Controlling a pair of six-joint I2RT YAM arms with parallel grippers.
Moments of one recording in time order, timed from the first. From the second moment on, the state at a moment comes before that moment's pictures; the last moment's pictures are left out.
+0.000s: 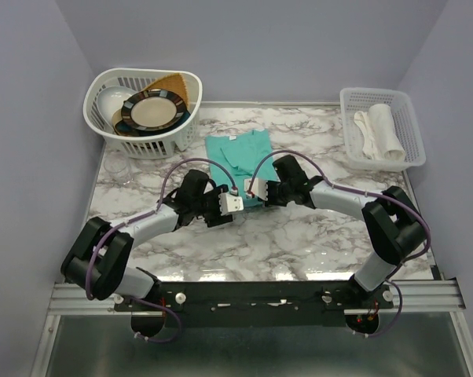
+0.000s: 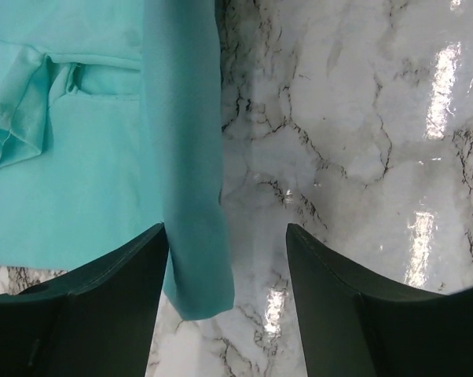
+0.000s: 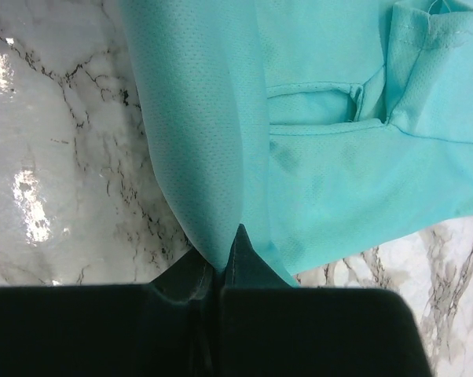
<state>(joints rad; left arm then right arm) -0.53 1.38 0.62 0.01 0.51 0.80 0.63 1.68 0.94 -0.17 -0.29 -0.95</state>
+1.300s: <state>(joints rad) -0.35 1.92 1.31 -1.05 0.93 0.99 0.48 2.07 1.51 -1.20 -0.82 -1.21</state>
